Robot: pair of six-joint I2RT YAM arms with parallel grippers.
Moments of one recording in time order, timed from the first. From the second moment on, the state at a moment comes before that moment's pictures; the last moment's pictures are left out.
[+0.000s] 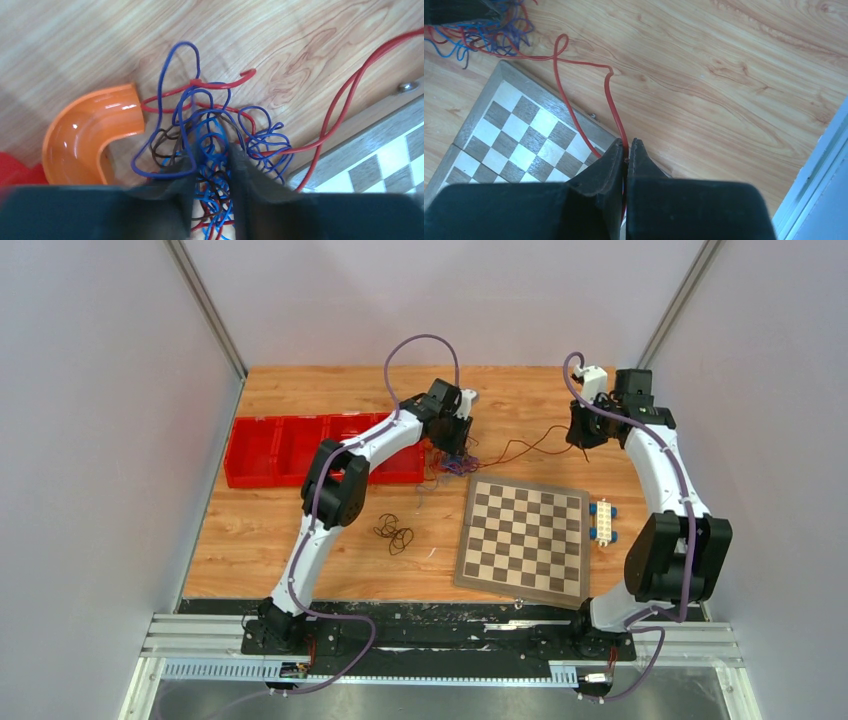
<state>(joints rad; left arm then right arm) -0.61 2.40 2.05 -0.54 0.21 -0.13 -0.10 1.55 1.38 -0.68 -0.40 -0.36</state>
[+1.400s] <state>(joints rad) 0.36 1.17 1.81 -0.74 0.95 -0.26 -0.18 2.14 1.55 -0.35 0.11 -0.55</state>
